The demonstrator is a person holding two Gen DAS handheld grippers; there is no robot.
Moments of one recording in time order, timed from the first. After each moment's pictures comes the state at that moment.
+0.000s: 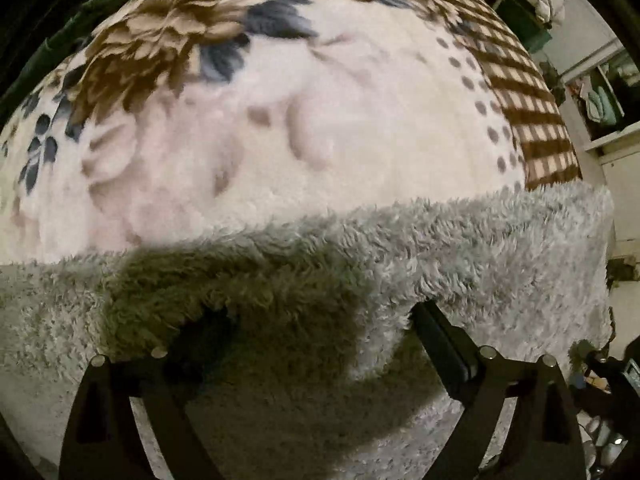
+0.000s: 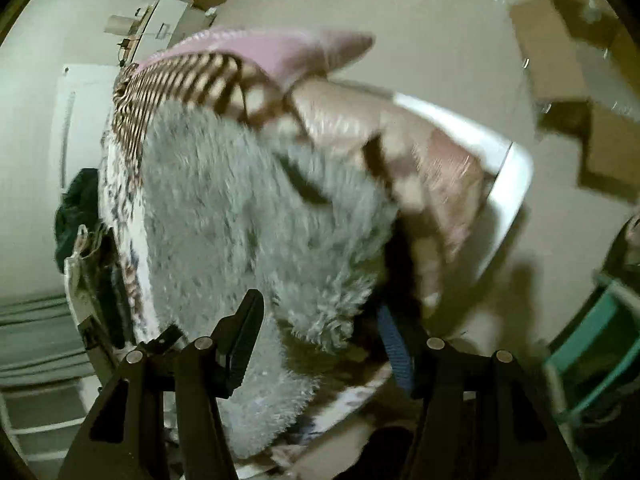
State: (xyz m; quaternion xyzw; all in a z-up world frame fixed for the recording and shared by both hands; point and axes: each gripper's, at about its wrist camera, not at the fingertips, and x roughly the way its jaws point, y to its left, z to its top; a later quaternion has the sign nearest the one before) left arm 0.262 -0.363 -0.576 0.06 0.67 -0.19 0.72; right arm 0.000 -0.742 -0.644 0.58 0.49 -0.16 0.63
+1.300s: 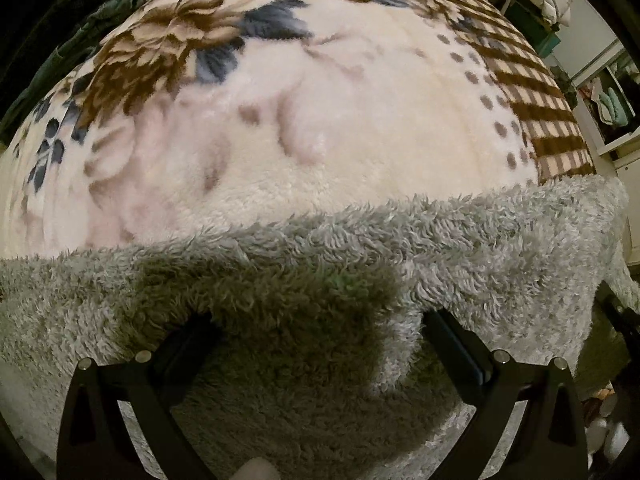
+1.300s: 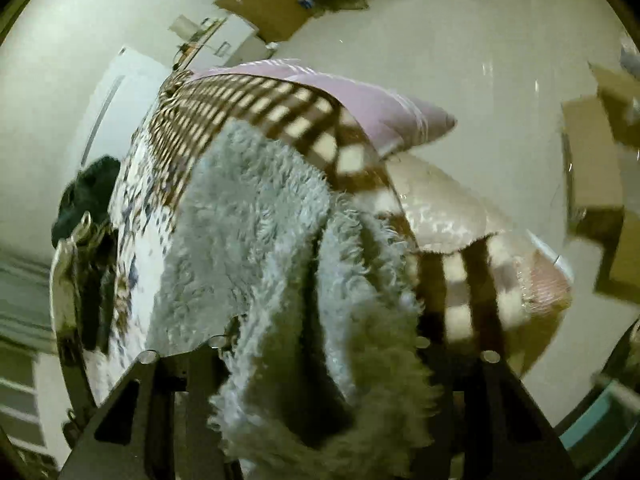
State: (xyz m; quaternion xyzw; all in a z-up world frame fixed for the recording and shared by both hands) left arm 0.256 -0.368 -0.583 0.08 0.64 -0.17 0.74; right arm 0.059 -0.702 -0.659 0.47 0.42 -0.17 0.76
